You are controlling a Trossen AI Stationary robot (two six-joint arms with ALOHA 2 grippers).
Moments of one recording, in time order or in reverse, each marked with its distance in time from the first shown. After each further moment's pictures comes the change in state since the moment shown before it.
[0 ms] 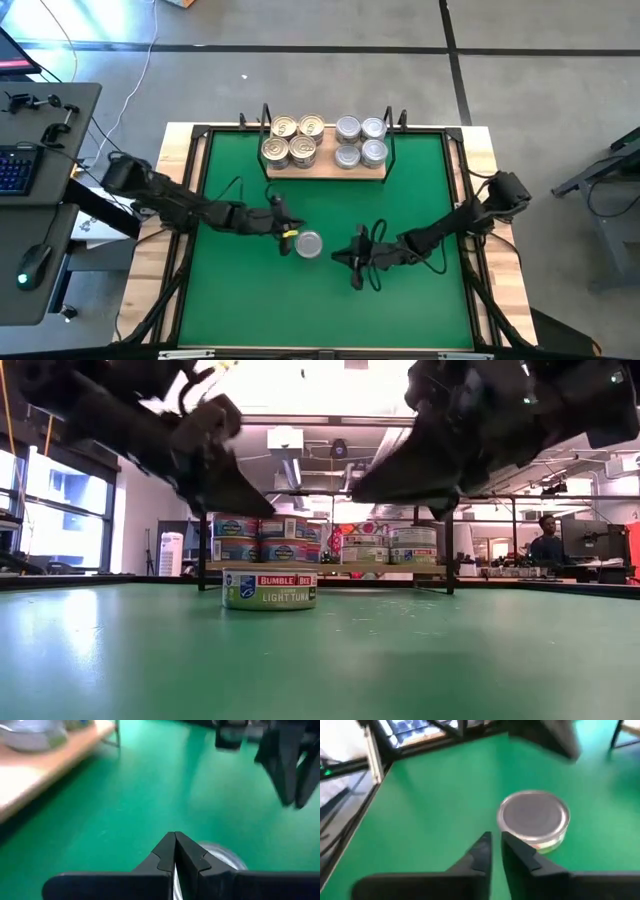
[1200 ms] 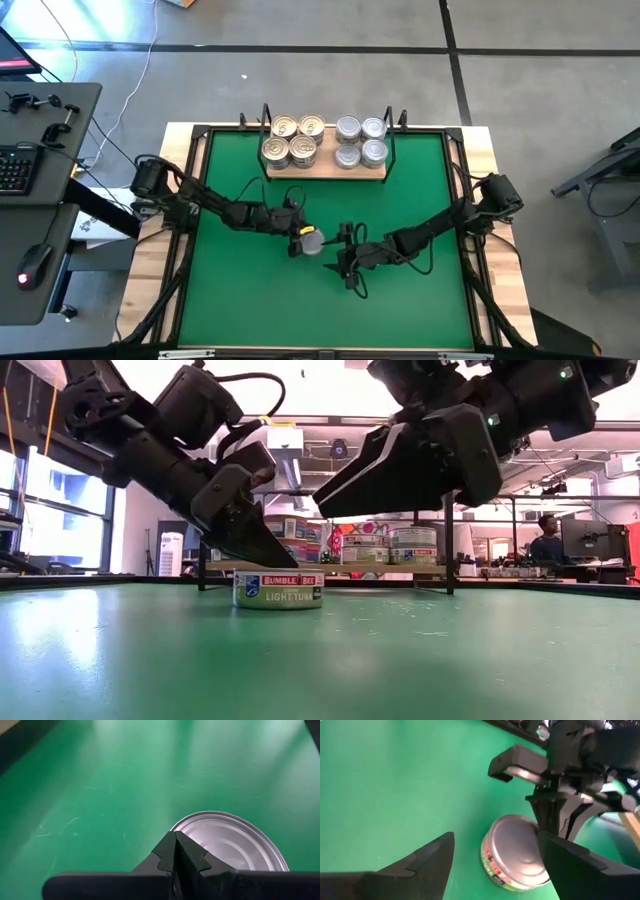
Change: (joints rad) left arm 0.096 0.279 0.076 0.021 0.196 0.085; right arm -0.037 0.076 0.144 -0.121 -0.018 -0.605
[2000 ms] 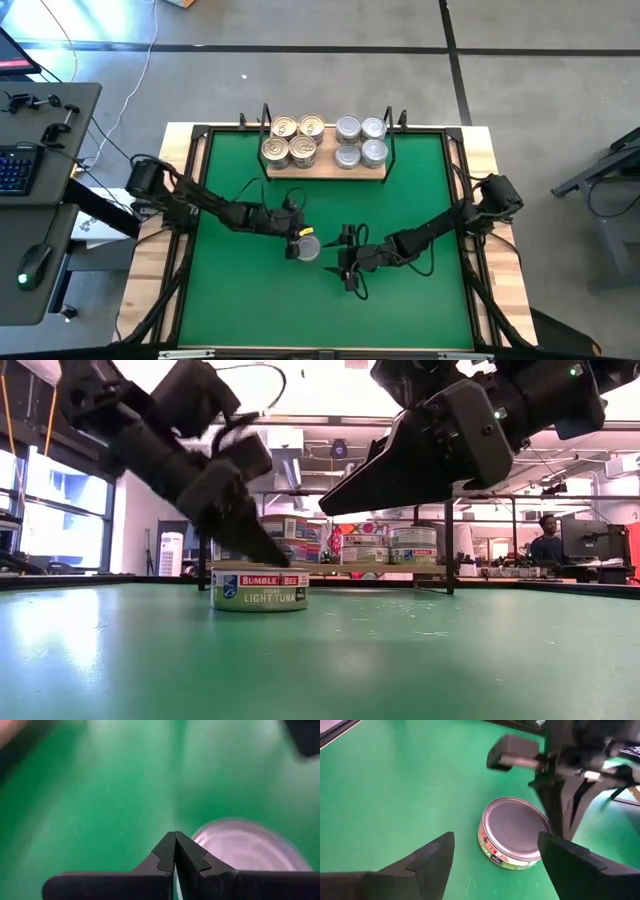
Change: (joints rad) left arm -0.029 -0.069 0.026 -0.057 -0.017 0.070; right arm 0.015 0.000 -0.002 -0.017 0.000 0.164
